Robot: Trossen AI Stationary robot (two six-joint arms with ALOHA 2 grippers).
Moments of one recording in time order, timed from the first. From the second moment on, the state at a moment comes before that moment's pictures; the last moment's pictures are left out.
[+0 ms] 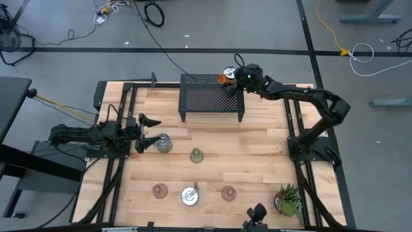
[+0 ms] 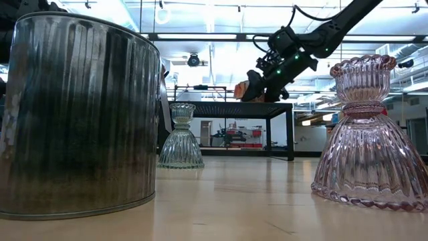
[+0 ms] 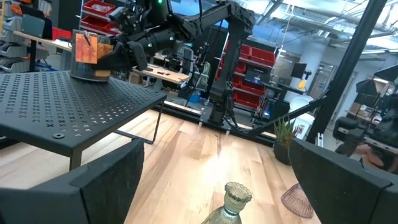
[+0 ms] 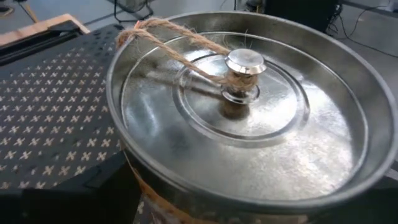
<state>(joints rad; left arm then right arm) -0.07 0.01 0.01 0.11 -0.24 -0.28 -0.66 1.60 0.99 0.13 0.05 0.06</state>
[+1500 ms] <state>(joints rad) -0.07 0.01 0.01 0.11 -0.24 -0.28 -0.65 1.57 0.99 0.16 0.02 0.02</state>
